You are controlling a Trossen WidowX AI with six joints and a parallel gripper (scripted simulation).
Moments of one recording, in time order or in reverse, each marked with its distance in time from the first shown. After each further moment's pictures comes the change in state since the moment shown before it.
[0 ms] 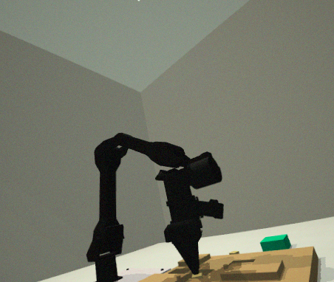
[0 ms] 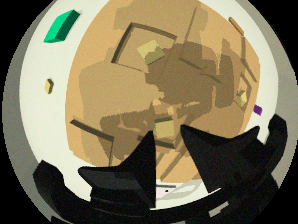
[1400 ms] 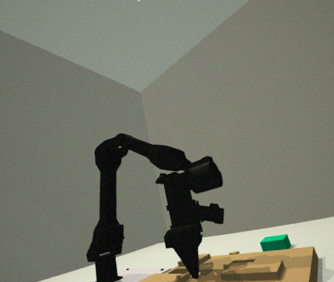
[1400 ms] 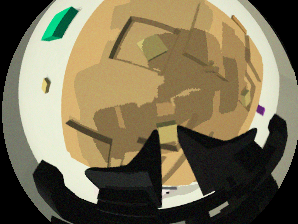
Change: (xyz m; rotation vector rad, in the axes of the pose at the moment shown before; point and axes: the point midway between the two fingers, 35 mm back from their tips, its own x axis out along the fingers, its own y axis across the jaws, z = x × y) arm 0.009 0.001 -0.002 0.000 0.008 0.004
